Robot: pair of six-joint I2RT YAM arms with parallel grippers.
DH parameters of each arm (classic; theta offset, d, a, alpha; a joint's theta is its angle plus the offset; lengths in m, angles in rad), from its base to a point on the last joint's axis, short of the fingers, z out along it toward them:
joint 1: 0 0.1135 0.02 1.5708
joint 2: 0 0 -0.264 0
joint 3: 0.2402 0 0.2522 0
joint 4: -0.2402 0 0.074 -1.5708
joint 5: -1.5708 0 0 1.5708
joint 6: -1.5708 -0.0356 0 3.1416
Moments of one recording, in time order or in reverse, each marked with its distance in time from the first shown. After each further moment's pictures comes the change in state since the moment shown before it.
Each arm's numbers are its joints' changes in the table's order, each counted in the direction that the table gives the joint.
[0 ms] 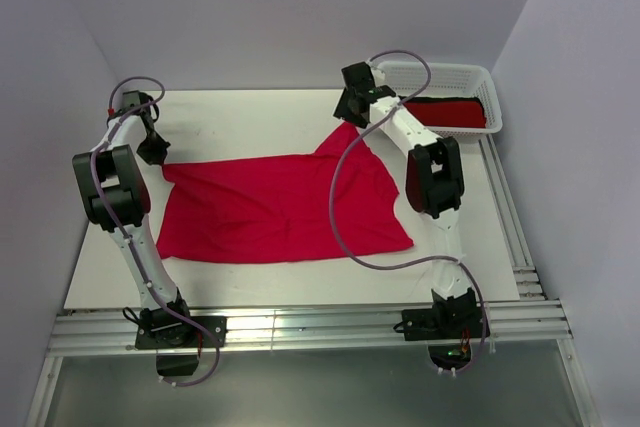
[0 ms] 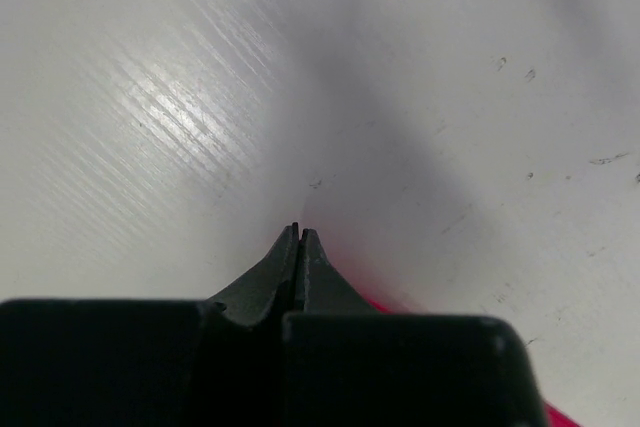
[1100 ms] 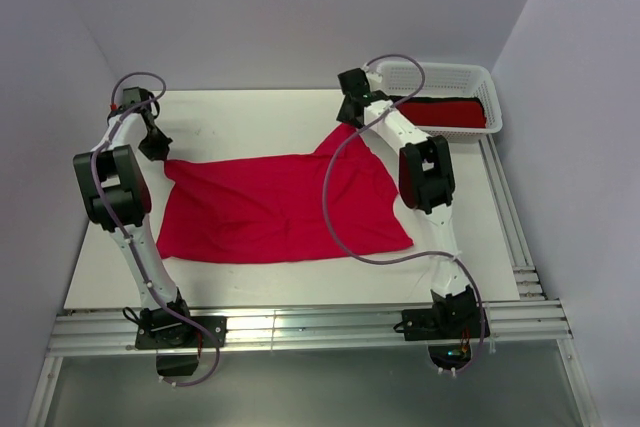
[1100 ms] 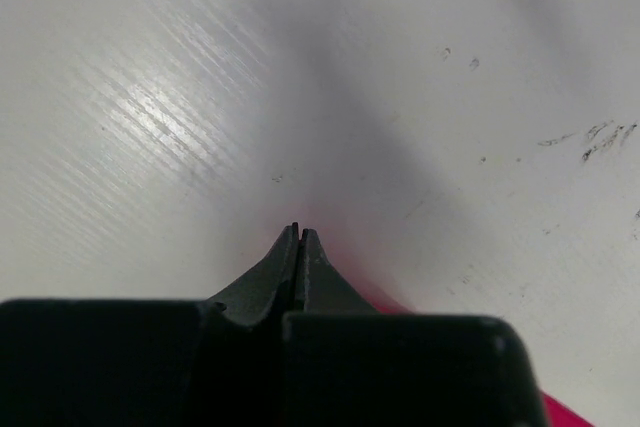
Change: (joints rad) left arm -0.010 0.000 0.026 -0.004 -0.047 -0.010; right arm 0.000 -0.156 0.138 0.055 -0.116 0.049
